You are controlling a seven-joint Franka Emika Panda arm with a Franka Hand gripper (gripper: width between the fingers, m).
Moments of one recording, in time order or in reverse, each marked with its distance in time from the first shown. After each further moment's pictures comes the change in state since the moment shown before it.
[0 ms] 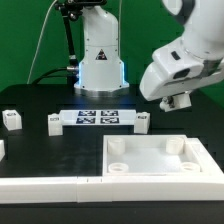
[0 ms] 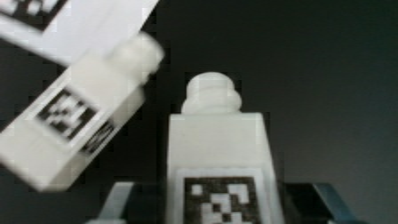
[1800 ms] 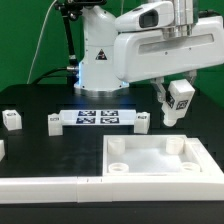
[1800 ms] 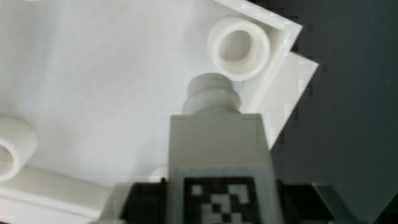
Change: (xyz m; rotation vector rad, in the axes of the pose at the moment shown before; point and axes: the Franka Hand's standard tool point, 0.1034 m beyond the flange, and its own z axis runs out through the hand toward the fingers) arm 0.073 0.092 -0.121 -0.043 0.655 0.038
